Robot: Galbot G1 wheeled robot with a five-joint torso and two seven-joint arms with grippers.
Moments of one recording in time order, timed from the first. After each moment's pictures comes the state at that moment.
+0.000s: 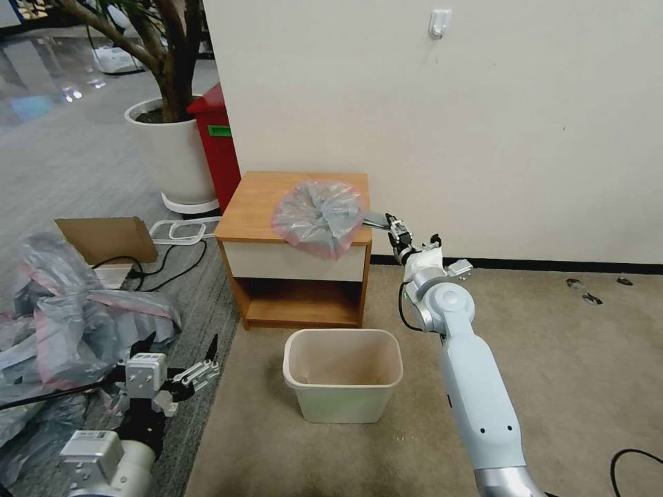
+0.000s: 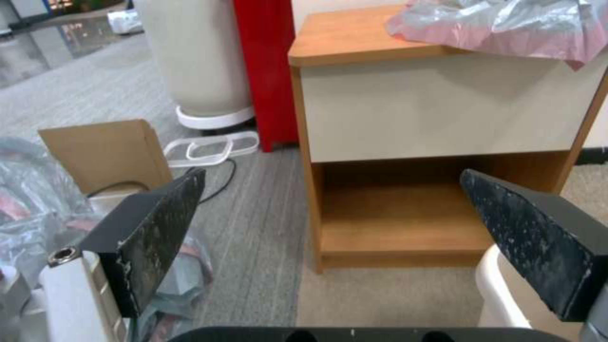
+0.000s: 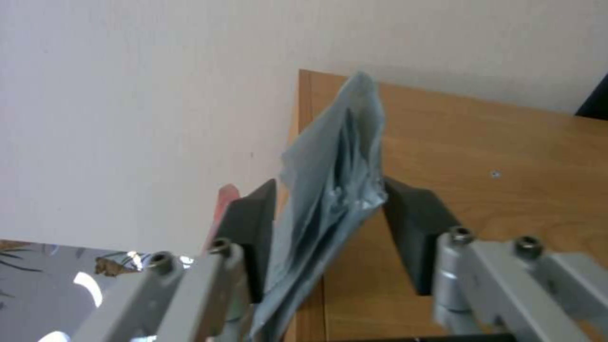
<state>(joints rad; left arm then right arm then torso) 1.97 -1.32 -0.73 -2.50 -0.23 0.23 -0.08 -0.79 1.55 0.44 1.48 1.43 -0.20 0.22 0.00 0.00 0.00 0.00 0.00</state>
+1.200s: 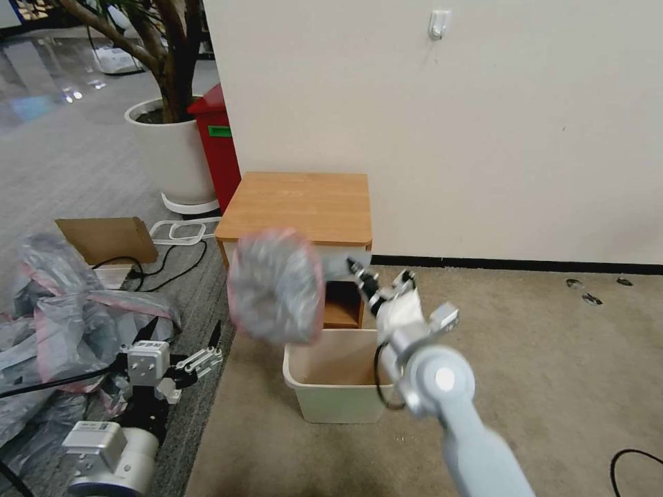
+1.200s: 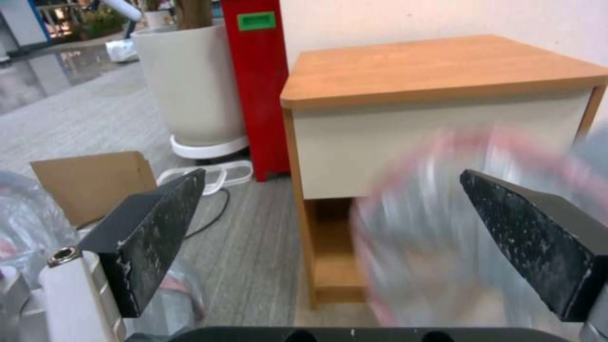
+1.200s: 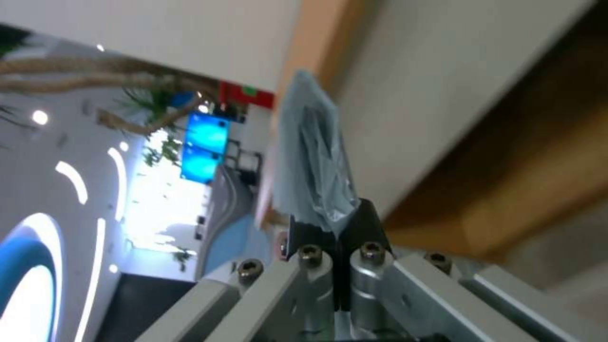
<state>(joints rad) 1.92 -1.30 -0.72 -2.50 -0.25 0.21 -0.08 -1.28 1.45 0.12 2.08 1.30 -0.16 0.40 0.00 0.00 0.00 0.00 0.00</state>
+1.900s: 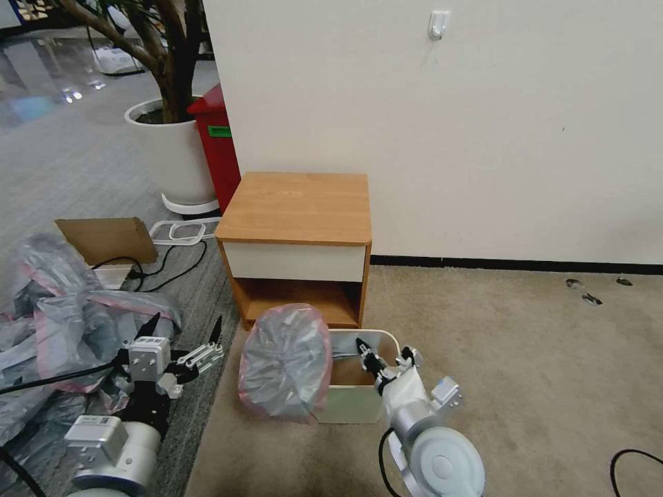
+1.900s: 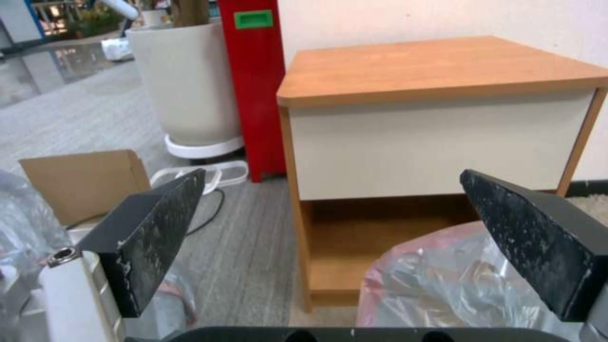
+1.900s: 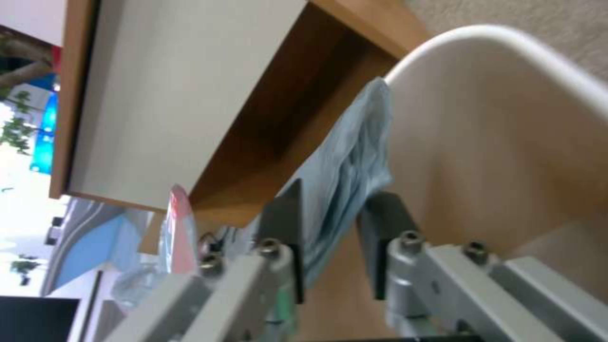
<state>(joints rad) 1.88 -1.29 -0.71 -2.46 -0.26 0.20 -0.08 -1.49 1.41 0.19 2.05 1.08 -0.17 0.40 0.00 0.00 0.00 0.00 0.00</state>
